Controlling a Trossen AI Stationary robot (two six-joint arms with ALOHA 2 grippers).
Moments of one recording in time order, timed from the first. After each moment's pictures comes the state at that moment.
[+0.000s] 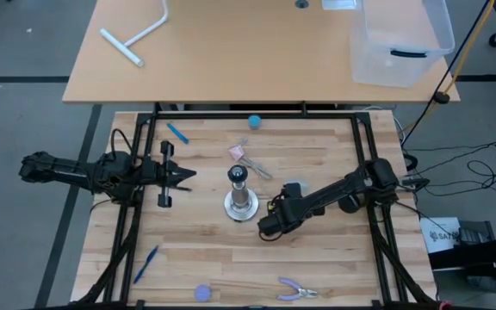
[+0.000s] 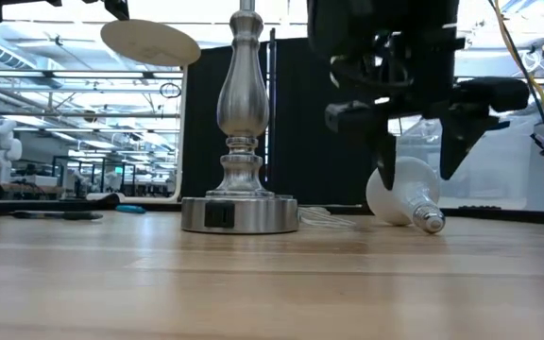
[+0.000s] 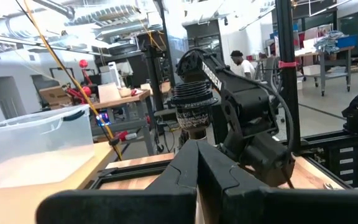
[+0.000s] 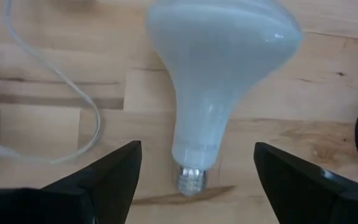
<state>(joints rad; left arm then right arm) -0.11 0.55 0.42 0.31 -0.06 0.22 0.30 2.01 1.47 -1.31 0.39 1.89</state>
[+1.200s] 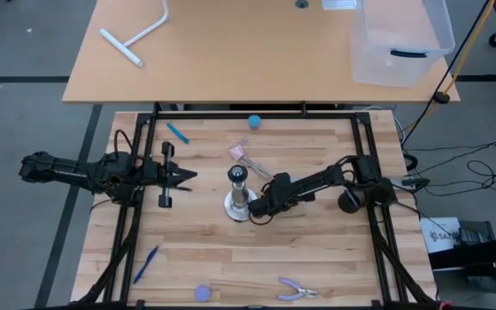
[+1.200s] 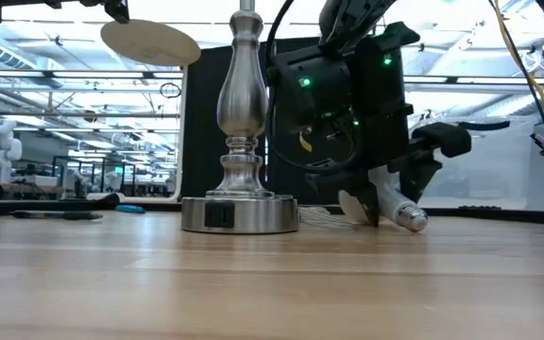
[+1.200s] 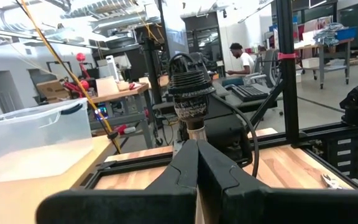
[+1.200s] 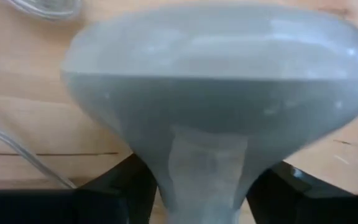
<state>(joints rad) -0.11 0.55 0.41 0.28 -0.06 0.22 0.14 2.13 1.47 -1.20 0.41 1.65</state>
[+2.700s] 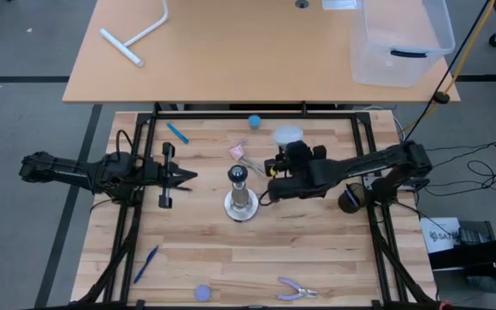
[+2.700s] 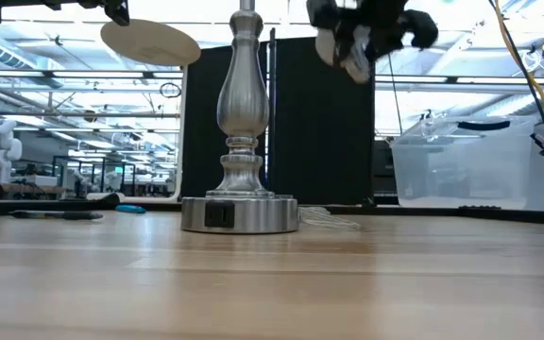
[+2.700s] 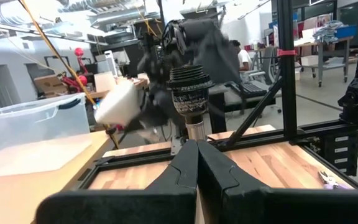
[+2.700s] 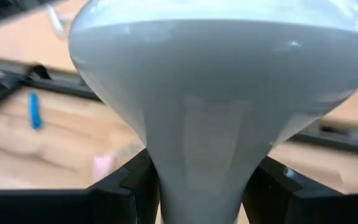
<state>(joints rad) -0.11 0.55 0.41 0.26 -0.06 0.20 0.17 1.66 1.47 -1.07 1.15 1.30</state>
